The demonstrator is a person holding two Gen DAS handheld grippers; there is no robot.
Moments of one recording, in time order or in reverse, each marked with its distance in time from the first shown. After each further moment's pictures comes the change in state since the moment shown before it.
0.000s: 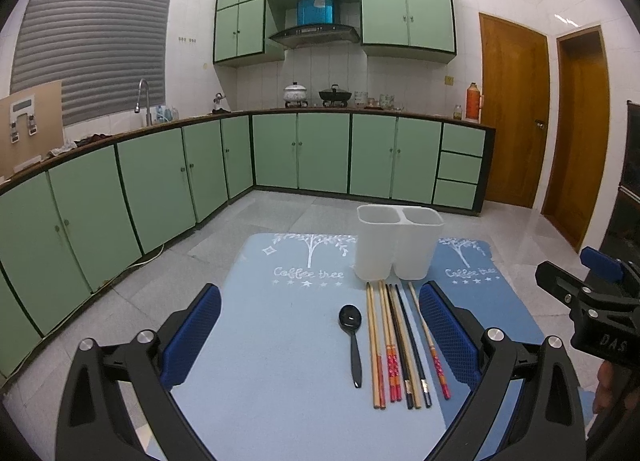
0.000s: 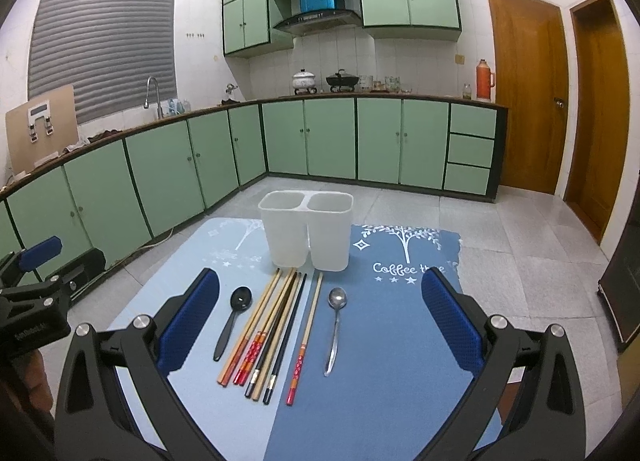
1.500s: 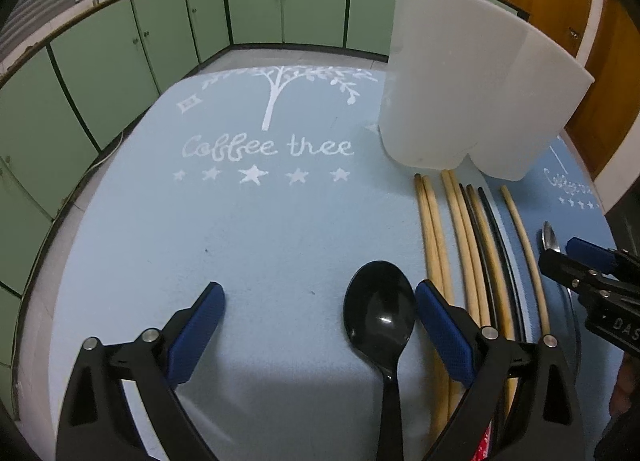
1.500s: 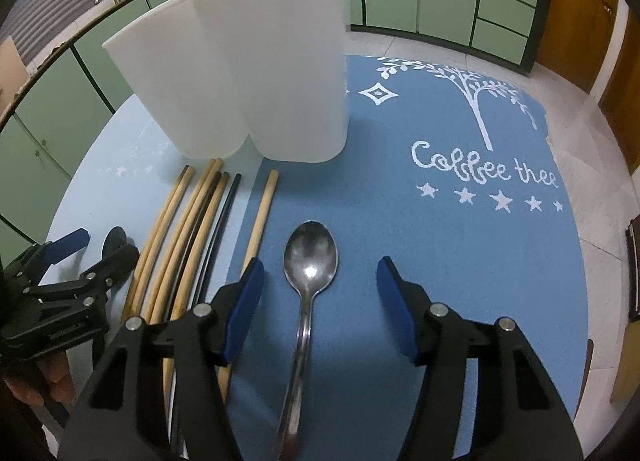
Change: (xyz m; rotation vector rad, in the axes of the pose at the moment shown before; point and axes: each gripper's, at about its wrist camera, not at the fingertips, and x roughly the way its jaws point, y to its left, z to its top) left arm 0.277 -0.023 -0.062 0.002 0.547 -0.042; right arm 0.256 -0.031 -0.047 0.055 0.572 0.058
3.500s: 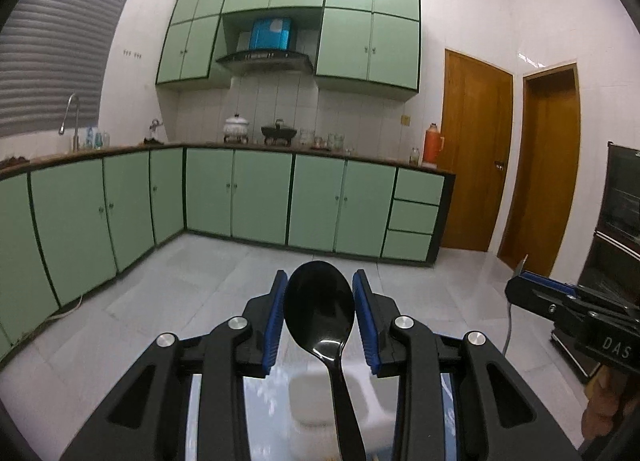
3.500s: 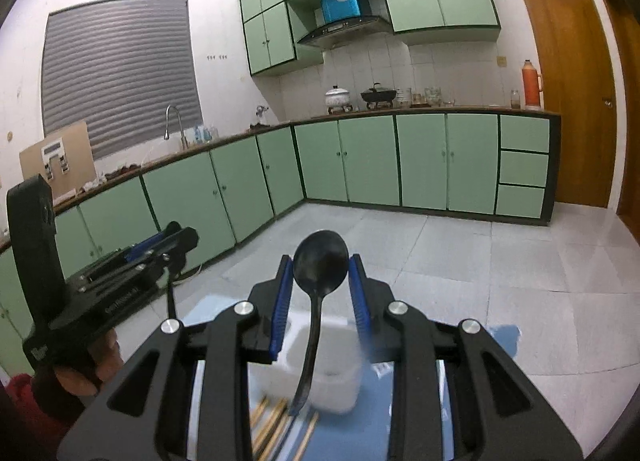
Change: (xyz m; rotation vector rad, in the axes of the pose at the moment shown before) left arm -0.148 -0.034 0.149 0.049 -0.709 -0.197; right arm -0.169 -0.022 0.132 -0.070 -0.650 0.146
